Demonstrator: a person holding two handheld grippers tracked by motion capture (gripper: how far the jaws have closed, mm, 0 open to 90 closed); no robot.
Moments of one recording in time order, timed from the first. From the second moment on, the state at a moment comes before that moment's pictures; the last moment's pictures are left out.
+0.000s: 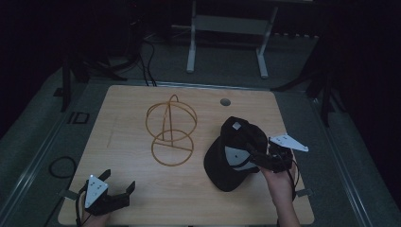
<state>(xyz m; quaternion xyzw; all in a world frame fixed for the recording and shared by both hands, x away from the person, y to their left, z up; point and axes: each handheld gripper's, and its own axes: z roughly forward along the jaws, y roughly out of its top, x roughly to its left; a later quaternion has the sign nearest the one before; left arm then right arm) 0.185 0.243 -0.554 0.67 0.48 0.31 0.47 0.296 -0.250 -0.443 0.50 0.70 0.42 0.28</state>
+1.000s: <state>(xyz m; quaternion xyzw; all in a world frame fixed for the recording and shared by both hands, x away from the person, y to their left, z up) 0.185 0.241 -0.555 0.68 0.46 0.30 0.48 0.303 -0.240 -0.435 0.47 0.70 0.40 0.36</state>
